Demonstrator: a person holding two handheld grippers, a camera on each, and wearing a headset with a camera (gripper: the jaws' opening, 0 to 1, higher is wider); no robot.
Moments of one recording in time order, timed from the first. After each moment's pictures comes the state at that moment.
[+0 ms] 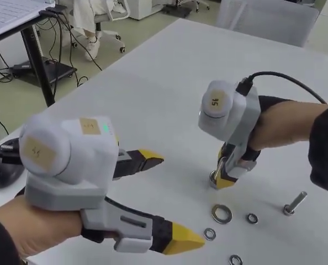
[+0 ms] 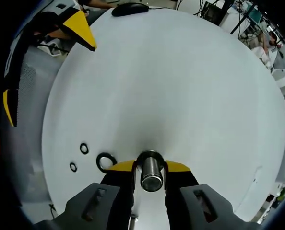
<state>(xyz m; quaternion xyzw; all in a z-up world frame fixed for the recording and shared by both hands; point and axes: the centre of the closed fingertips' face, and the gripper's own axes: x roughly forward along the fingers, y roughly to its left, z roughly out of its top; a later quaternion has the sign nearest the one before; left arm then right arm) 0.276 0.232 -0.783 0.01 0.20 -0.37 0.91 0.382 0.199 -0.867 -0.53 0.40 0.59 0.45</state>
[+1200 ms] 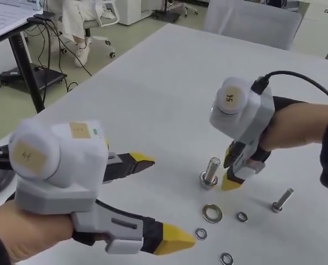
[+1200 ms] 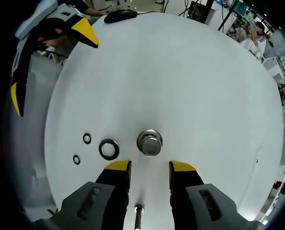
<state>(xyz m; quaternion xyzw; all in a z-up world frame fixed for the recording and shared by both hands) 0.275 0.230 -0.782 0.01 0.20 -0.37 0.91 0.389 0.171 -0.854 -0.50 0.41 0.58 0.50</state>
